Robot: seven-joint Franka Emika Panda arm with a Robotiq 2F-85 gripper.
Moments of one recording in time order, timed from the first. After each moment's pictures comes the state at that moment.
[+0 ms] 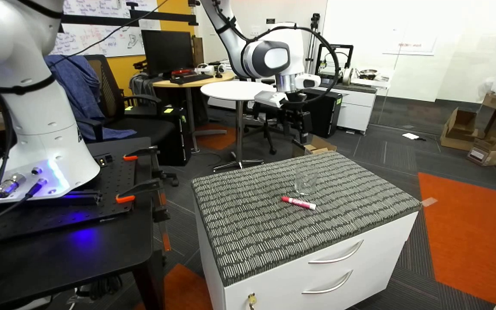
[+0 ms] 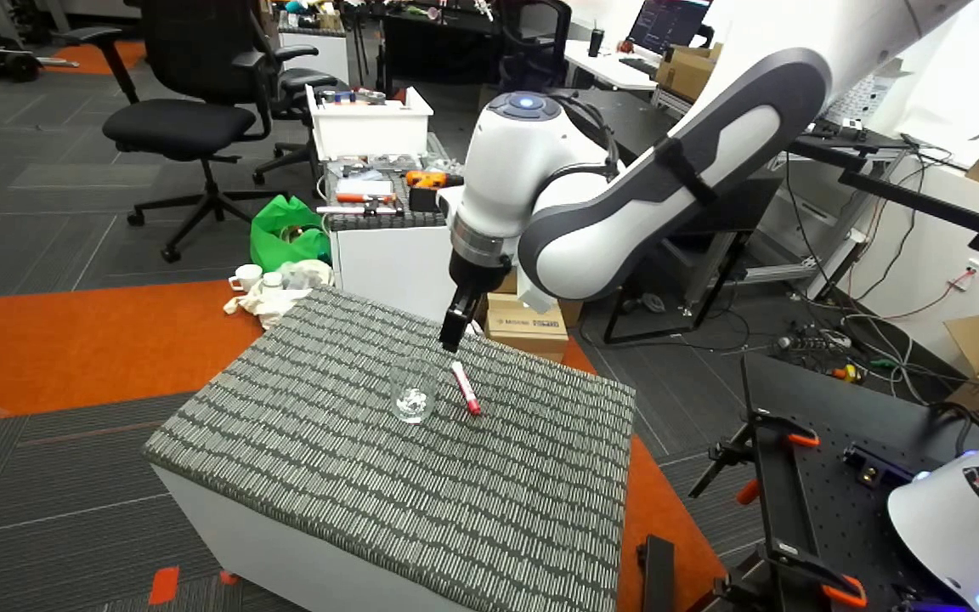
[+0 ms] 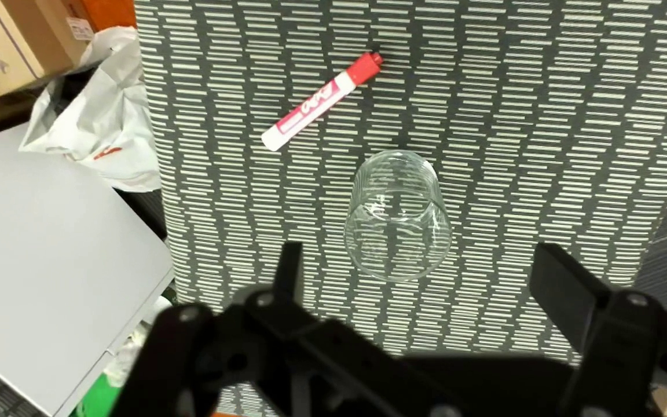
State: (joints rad) arm -0.02 0.60 -0.06 -1.94 -0.19 2.70 0.02
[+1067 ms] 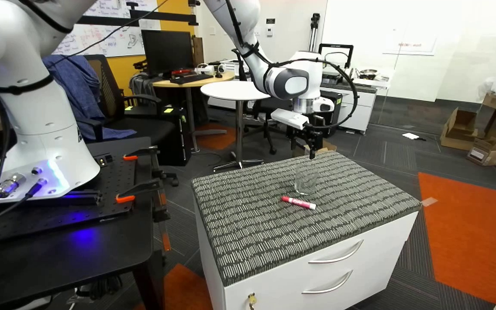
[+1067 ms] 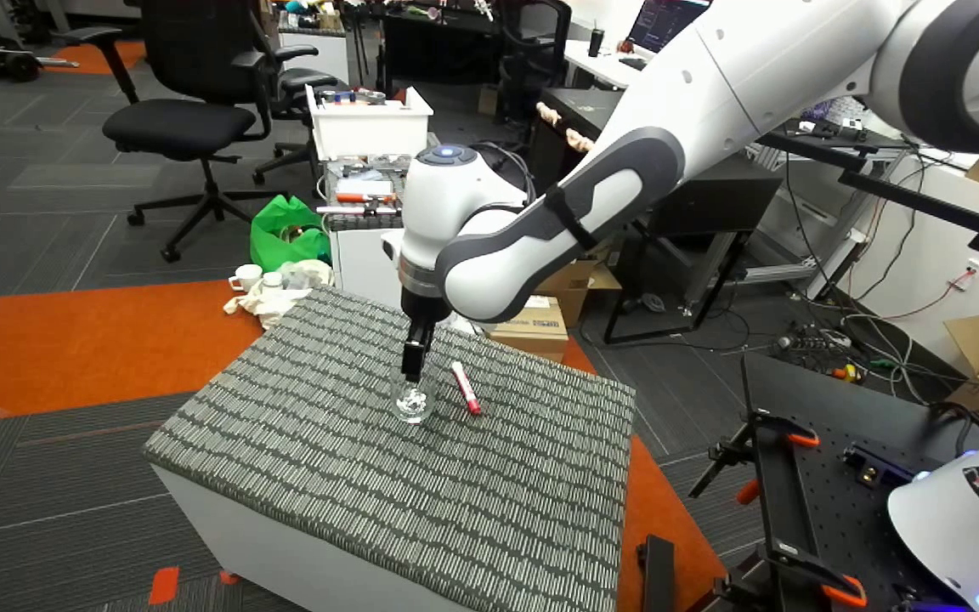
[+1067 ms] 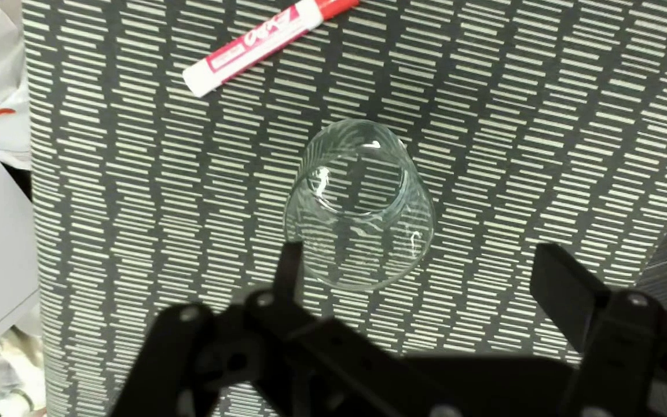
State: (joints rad) arm -0.09 0.92 0.04 -1.55 -0.11 2.55 -0.21
